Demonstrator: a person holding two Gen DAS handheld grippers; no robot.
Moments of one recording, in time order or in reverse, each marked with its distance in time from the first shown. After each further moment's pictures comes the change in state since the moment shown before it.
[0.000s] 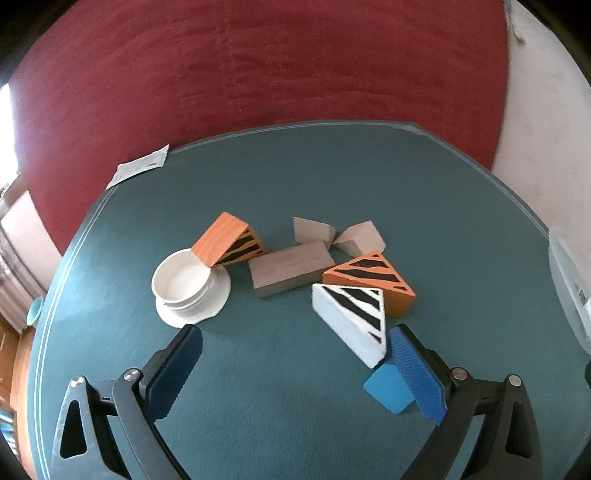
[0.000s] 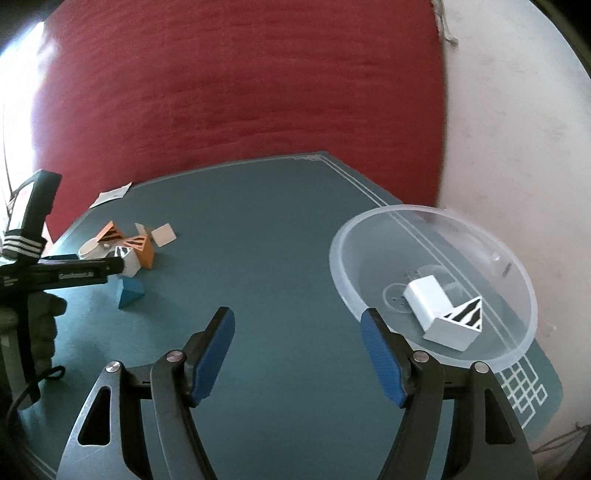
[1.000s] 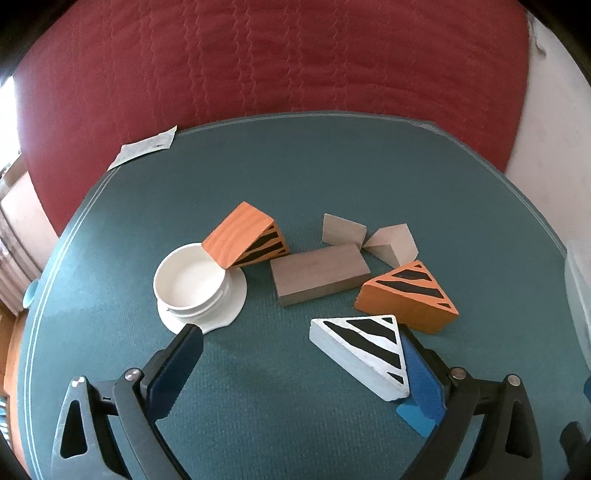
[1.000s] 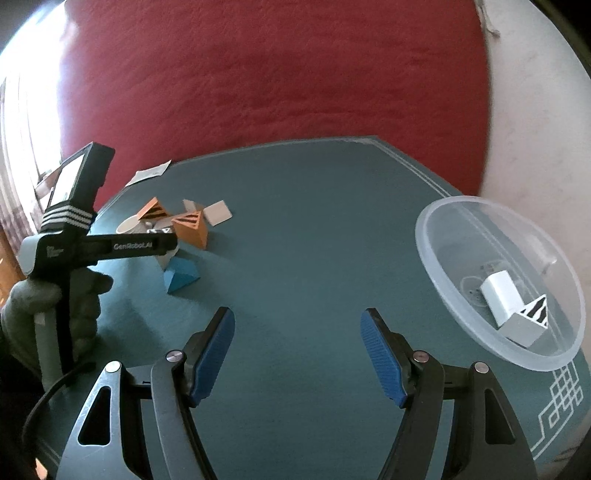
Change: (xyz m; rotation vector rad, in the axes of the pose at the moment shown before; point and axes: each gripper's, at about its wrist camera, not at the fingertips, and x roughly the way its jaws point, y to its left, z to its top) left arm 0.016 0.029 -0.002 -0.066 0.030 0.003; right arm 0.021 0.013 0.024 -0.057 0.068 0.139
